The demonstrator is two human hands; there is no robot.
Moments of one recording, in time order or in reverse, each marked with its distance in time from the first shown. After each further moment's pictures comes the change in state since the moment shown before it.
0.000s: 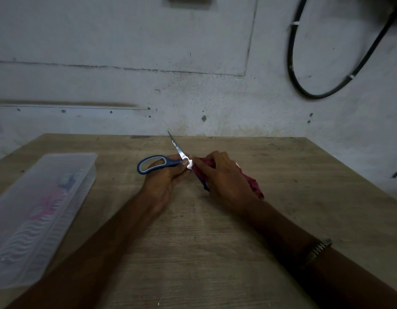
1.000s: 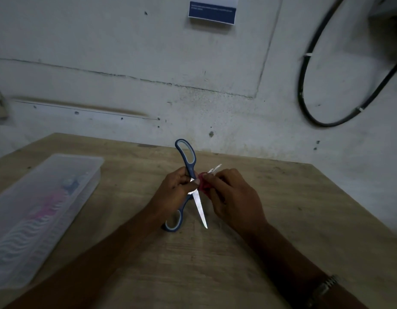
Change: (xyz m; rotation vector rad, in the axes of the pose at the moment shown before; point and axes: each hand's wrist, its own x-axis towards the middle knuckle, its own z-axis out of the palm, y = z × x) left_hand -0.009 0.005 0.011 0.515 -0.176 0.255; right_hand -0.006 0.004 -0.006 0.060 0.303 -0.070
